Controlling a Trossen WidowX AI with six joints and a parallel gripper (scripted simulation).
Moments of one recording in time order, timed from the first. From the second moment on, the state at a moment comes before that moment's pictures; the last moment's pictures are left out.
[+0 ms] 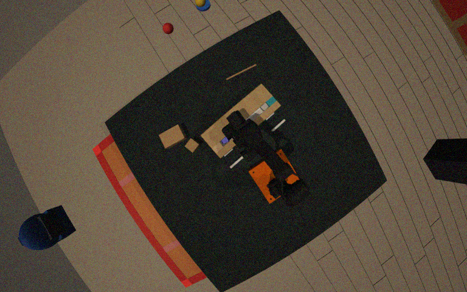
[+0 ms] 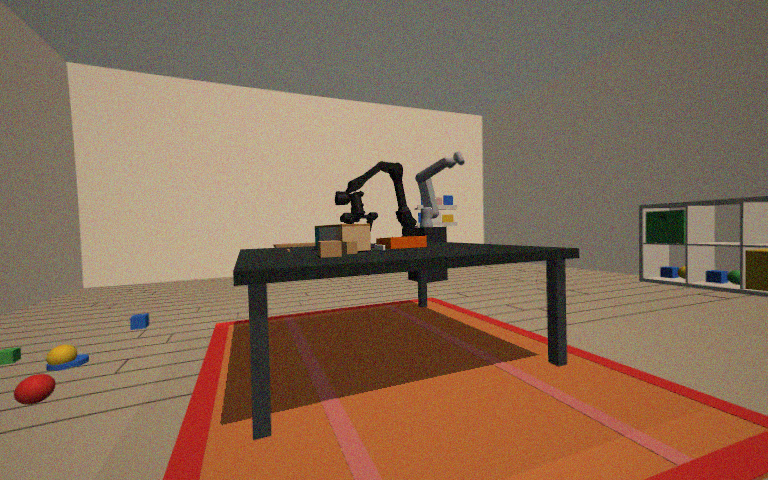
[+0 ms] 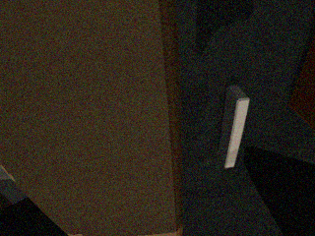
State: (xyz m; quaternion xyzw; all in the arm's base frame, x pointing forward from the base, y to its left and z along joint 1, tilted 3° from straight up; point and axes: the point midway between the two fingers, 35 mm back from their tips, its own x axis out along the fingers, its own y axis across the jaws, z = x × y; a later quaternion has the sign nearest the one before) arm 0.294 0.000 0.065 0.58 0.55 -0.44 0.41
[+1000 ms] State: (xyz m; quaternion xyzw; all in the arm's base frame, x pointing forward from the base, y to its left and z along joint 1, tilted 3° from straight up) arm 0.295 0.018 0.126 0.58 0.55 -0.43 0.41
